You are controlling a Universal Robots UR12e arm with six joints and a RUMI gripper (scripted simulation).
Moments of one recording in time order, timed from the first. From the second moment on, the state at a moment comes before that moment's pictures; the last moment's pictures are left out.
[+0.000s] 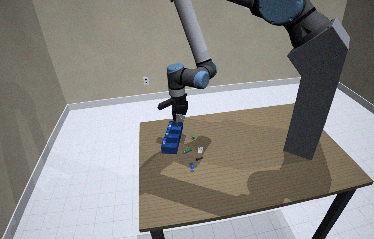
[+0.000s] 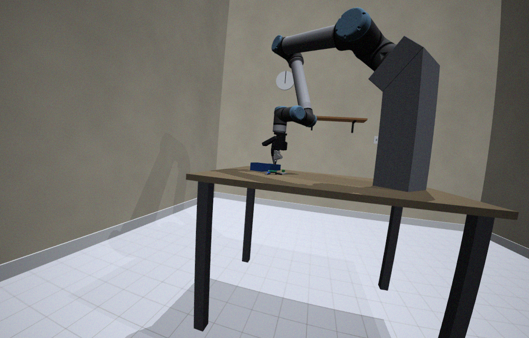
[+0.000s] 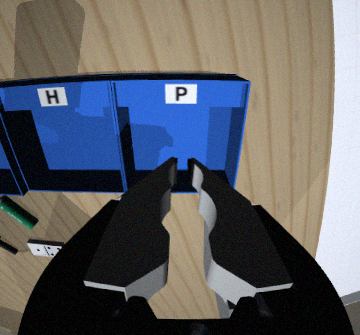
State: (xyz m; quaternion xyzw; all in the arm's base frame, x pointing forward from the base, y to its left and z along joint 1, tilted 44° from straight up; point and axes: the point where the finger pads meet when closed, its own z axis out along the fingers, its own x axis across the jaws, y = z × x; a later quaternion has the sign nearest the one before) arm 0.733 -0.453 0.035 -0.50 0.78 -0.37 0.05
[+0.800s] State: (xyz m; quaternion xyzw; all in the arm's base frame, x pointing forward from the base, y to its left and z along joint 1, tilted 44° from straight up) arm 0.712 -0.430 0.067 -0.50 0.78 -0.37 0.05
